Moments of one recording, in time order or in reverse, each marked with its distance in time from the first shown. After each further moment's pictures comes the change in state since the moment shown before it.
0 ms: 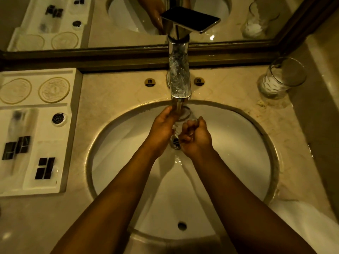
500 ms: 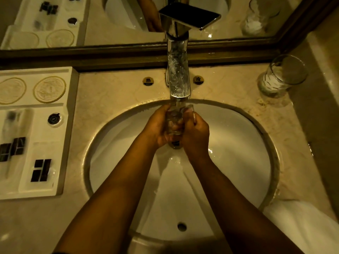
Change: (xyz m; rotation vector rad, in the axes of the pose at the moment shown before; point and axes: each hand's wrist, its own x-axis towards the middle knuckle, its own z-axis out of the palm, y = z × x) left_hand 0.017 0.019 -0.003 -0.283 -0.045 -0.428; right_hand -0.014 0.013 0.003 -0.909 0.084 -0.700
